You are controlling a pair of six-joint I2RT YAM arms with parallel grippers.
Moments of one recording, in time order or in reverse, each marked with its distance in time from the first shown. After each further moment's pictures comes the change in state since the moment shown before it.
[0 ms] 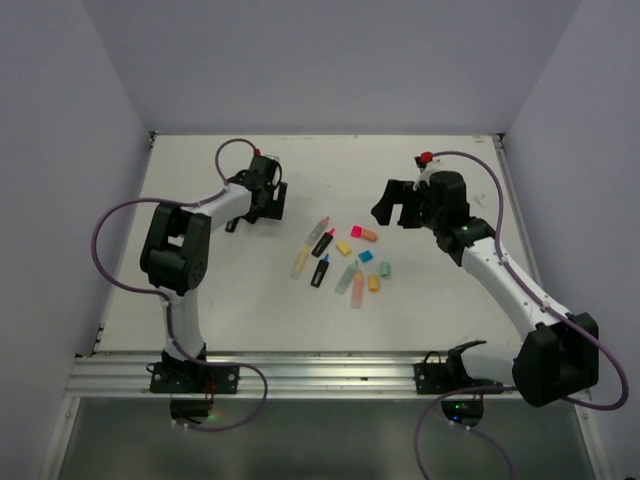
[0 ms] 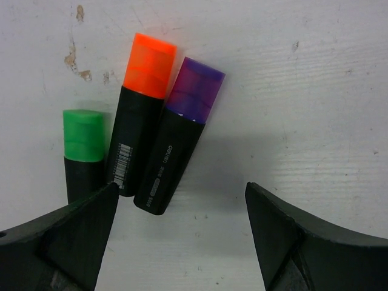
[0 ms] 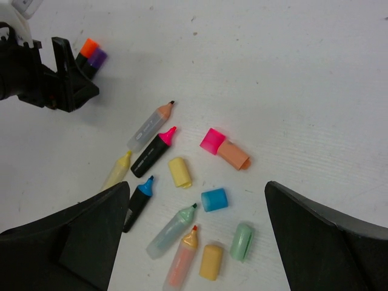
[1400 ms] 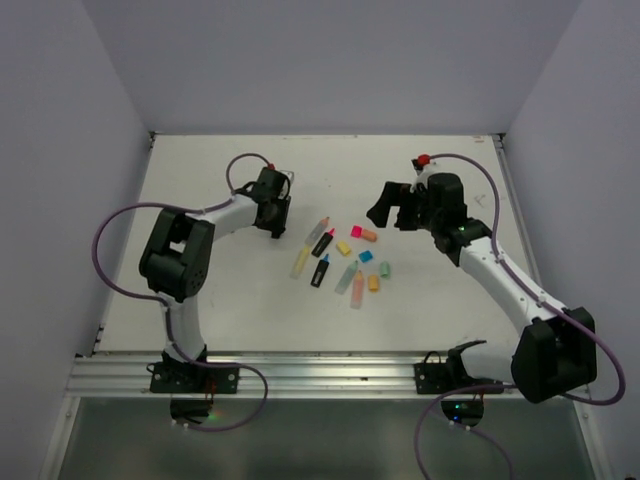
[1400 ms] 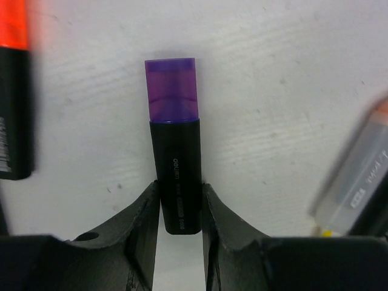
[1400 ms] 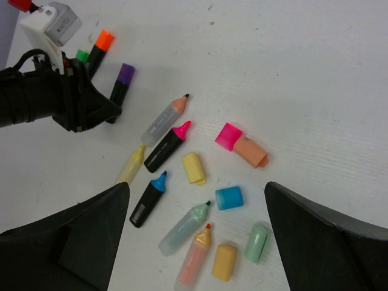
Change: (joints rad) left arm -0.048 -0.022 -0.084 0.030 0.188 -0.038; right arm 0.000 0.008 -0.026 0.028 -0.040 0.028
